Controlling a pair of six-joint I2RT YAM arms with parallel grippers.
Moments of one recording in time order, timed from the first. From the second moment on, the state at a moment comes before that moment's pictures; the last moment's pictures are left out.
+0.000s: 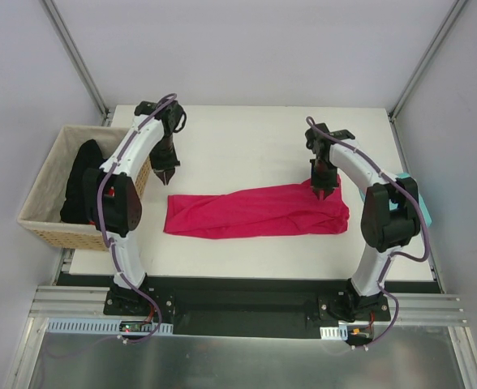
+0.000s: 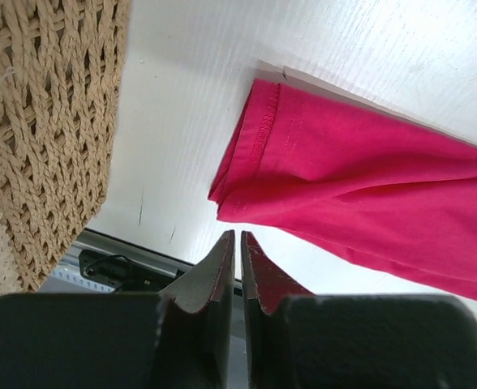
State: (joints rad) left arm -0.22 1.94 1.84 -1.45 -0.19 -0.53; right arm 0.31 1.84 1.51 -1.11 0.22 0.38
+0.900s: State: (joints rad) left arm -0.24 2.17 1.75 -1.36 -0.16 -0.45; right arm 0.31 1.86 1.59 -1.13 0.17 0.40
